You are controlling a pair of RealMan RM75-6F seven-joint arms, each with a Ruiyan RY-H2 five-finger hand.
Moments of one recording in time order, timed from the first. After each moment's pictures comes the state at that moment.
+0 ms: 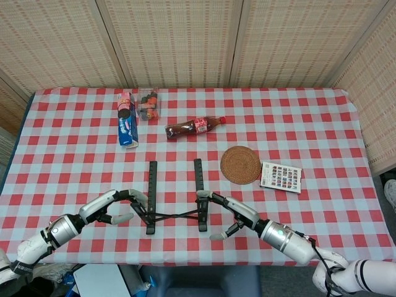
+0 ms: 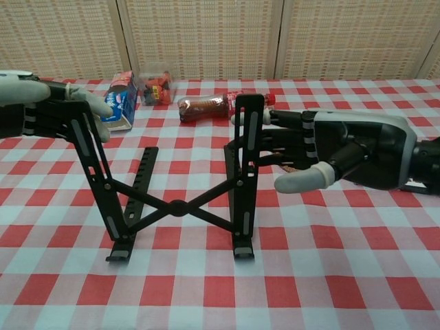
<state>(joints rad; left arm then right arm) -0.73 -1.07 0.14 -1.60 1.83 1.08 -1.30 0.70 -1.33 -0.02 -1.68 -1.68 0.91 1.22</state>
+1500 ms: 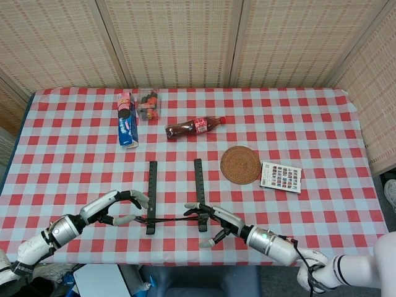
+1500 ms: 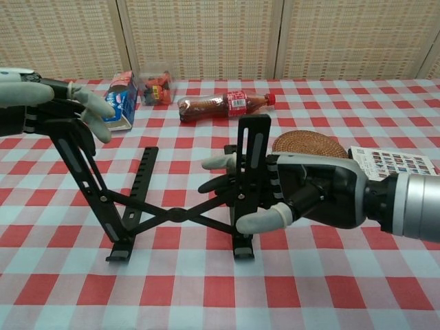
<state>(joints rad) -0.76 -1.05 0.18 -1.64 1.79 1.09 -1.24 0.79 -1.46 -0.08 -1.60 -1.64 0.88 1.31</state>
